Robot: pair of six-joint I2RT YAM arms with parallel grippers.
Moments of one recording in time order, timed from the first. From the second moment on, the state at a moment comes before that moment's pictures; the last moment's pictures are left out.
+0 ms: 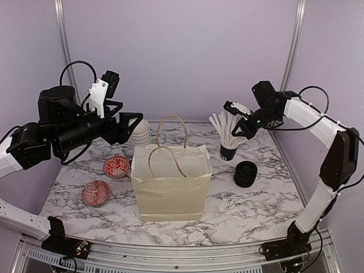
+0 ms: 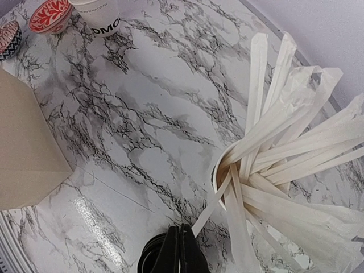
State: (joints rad) left arm -1.07 1.07 1.22 -0.33 -0.42 -0.01; right arm 0.31 1.69 1.63 -0.94 -0.39 -0.54
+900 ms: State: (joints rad) left arm -1.07 1.04 1.26 -0.35 -0.53 0.00; right arm 0.32 1.47 2.06 -1.17 -0.93 -0.61
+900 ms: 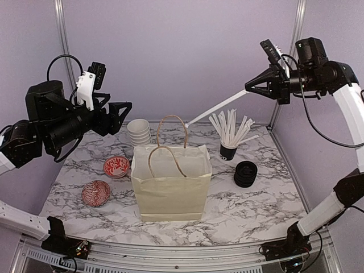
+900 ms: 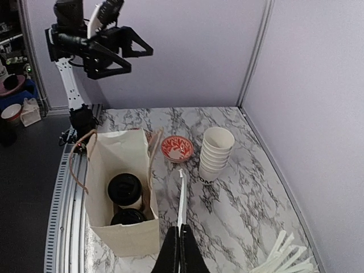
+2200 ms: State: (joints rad) left arm -1.07 1.01 1.24 -0.35 -0.59 0.01; right arm 0.76 1.58 2.00 -1.19 -0.93 -0.73
